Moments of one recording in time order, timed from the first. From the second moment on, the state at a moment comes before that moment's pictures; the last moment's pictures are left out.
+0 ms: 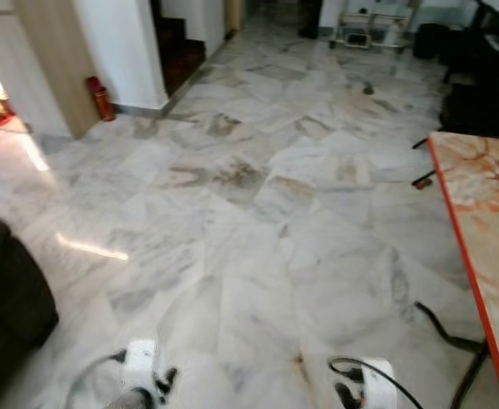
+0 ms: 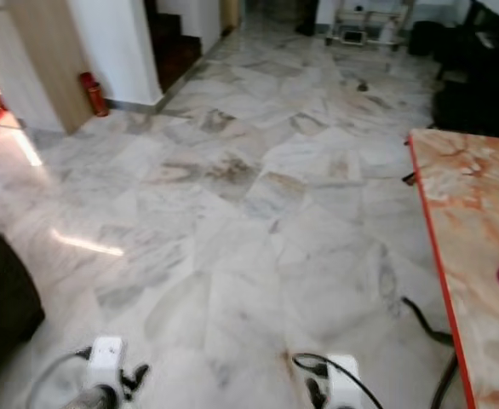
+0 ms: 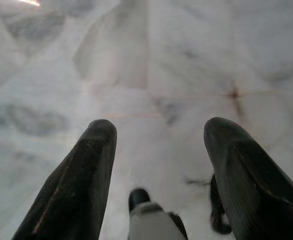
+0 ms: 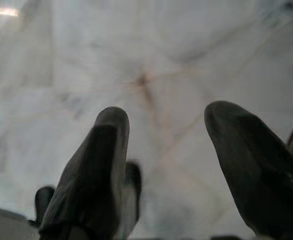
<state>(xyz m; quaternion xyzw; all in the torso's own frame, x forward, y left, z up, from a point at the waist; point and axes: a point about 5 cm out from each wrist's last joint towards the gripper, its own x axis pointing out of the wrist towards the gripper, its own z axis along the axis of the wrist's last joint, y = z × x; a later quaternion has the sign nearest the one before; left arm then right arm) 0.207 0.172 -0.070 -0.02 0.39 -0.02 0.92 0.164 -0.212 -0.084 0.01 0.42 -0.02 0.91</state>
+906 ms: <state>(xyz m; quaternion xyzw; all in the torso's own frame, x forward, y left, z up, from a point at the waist) 0.201 0.183 -0.072 -0.02 0.39 0.01 0.92 0.169 -0.202 -0.084 0.01 0.42 0.00 0.91</state>
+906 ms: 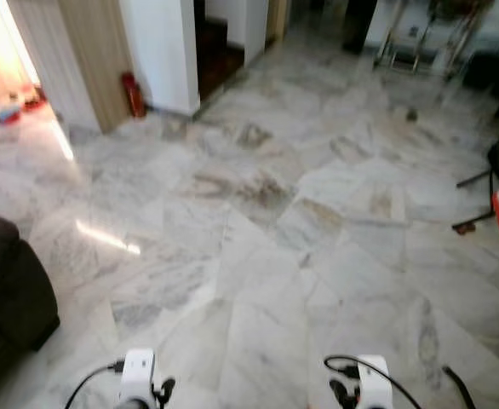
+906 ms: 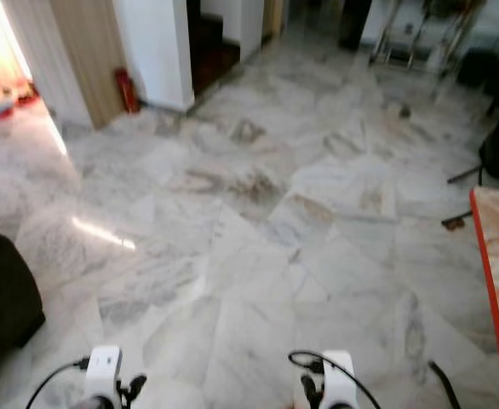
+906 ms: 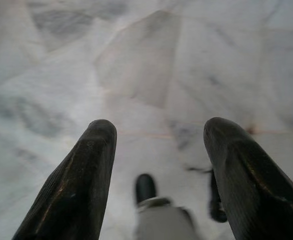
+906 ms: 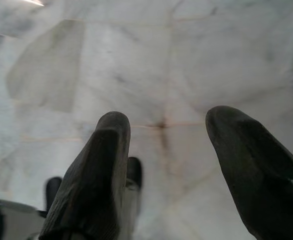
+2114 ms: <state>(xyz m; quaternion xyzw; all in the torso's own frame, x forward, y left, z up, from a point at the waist) 0.204 0.188 -0.071 -0.02 0.39 0.02 0.92 0.180 -0.202 -0.080 0.00 0.41 -0.01 0.91</state>
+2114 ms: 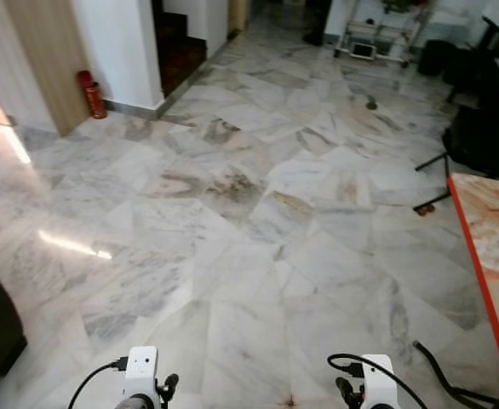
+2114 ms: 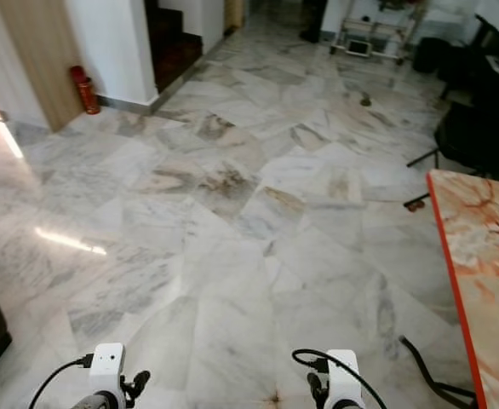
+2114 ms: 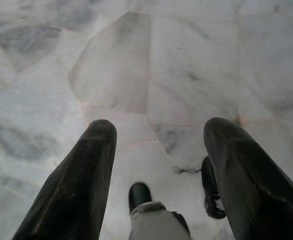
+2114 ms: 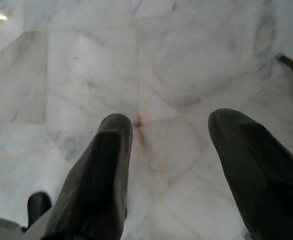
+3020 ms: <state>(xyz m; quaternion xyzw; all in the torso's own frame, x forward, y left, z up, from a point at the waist) 0.193 0.197 -0.075 -0.01 0.41 0.02 0.91 0.179 -0.190 -0.082 0.02 0.41 0.00 0.91</state>
